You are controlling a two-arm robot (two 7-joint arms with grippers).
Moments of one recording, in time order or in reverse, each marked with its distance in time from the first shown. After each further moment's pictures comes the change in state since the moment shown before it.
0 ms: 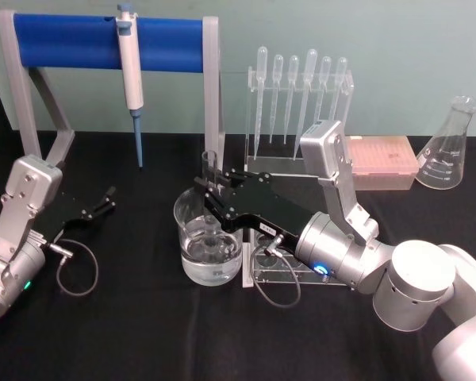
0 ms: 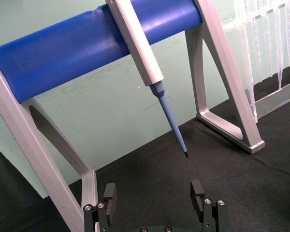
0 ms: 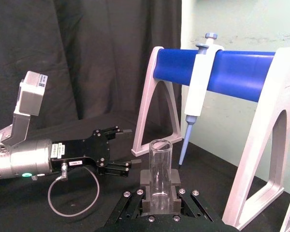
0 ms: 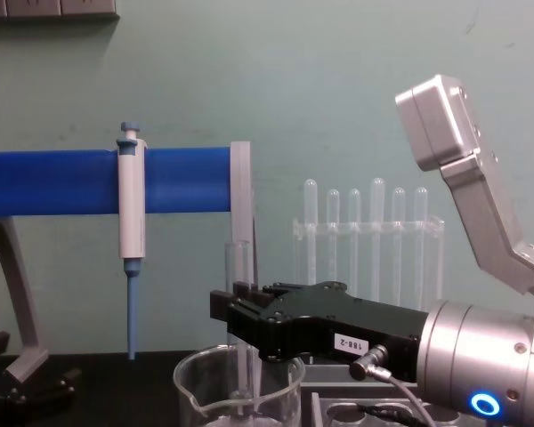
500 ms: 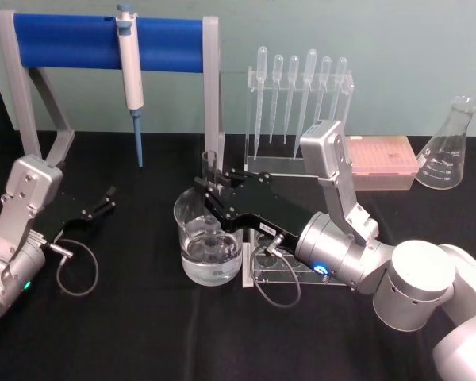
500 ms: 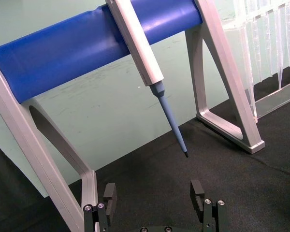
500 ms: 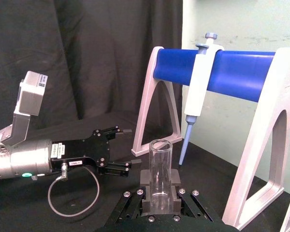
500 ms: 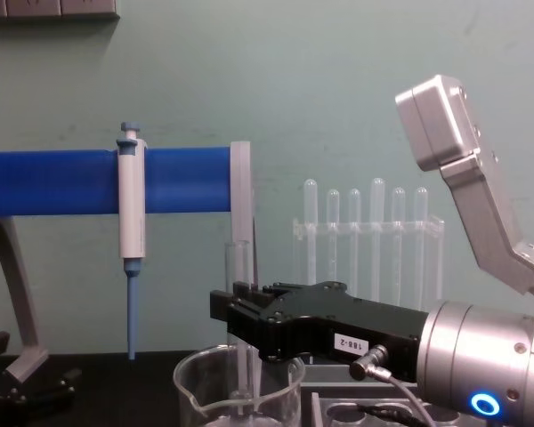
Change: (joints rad) left arm 0.000 0.000 0.000 0.000 0.000 0.000 0.000; right arm 0.000 0.000 0.000 0.000 0.000 0.000 0.000
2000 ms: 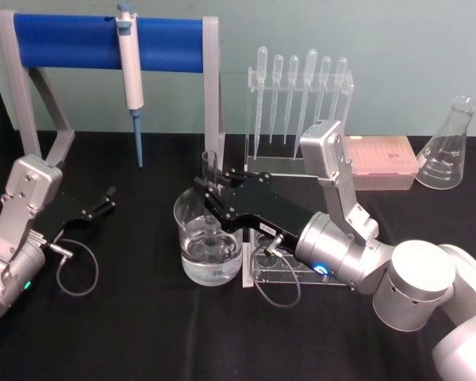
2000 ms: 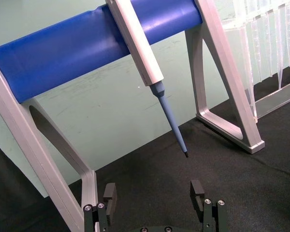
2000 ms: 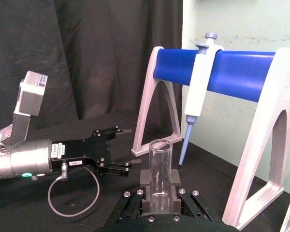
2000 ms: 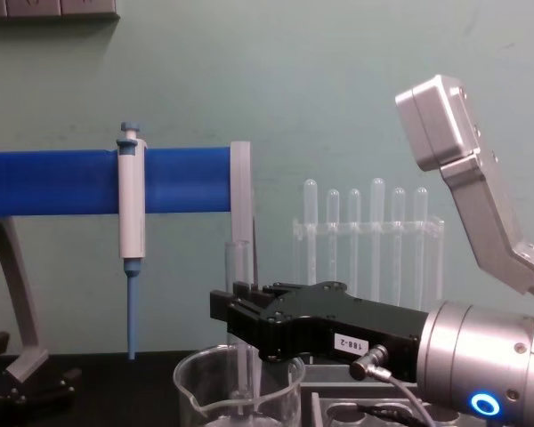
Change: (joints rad) left arm 0.000 0.000 0.000 0.000 0.000 0.000 0.000; right arm 0.000 0.000 0.000 0.000 0.000 0.000 0.000
